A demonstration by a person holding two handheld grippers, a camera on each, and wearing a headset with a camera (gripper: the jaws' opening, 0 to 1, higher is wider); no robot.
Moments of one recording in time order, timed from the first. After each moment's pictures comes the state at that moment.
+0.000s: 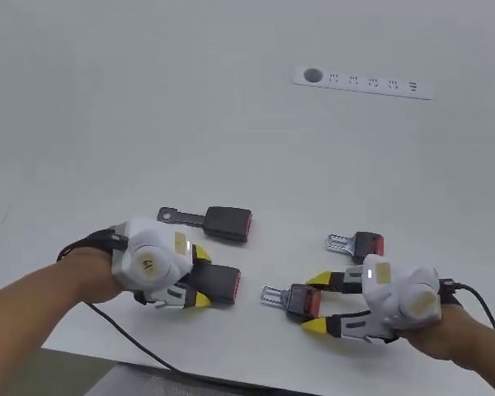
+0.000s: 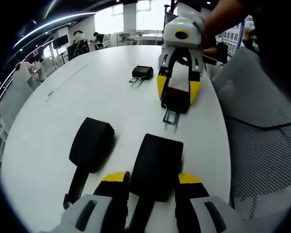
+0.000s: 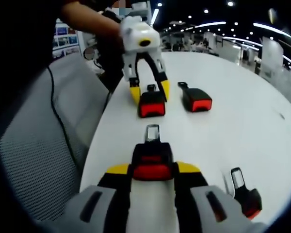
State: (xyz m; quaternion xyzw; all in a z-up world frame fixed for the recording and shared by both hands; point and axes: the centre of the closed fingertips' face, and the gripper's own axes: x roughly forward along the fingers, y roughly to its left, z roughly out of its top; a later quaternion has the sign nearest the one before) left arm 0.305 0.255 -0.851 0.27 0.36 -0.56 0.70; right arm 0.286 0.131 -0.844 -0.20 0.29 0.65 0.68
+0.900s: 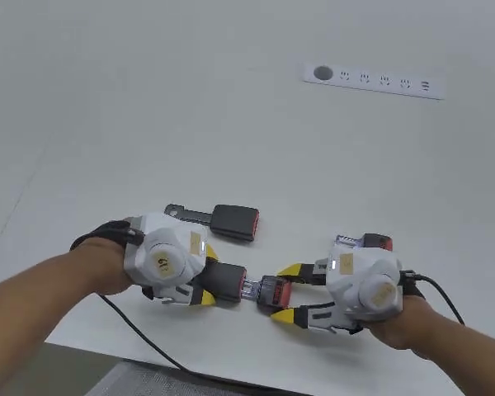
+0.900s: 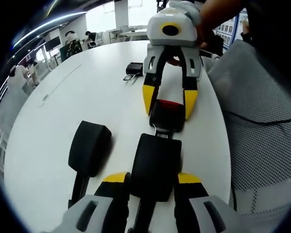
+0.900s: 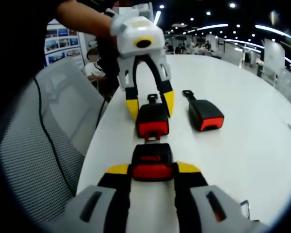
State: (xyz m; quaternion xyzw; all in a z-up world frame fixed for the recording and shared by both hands) left arm 0.305 0.254 -0.853 0.31 0.37 -0.57 0.67; right arm 0.291 0.176 -0.847 -0.20 0.28 0.66 0.67
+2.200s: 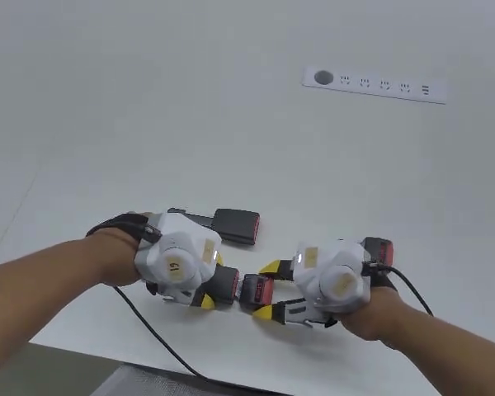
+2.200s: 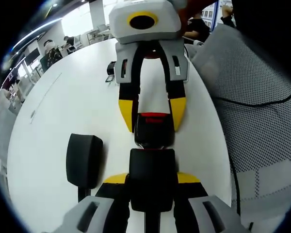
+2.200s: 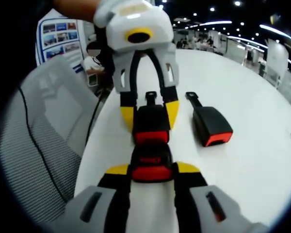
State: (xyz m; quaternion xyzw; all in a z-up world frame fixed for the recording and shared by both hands) left arm 0.301 0.252 -0.852 0.36 0.36 -0.61 0.61; right arm 0.298 0.207 -0.847 -0.23 0.29 0.65 0.67
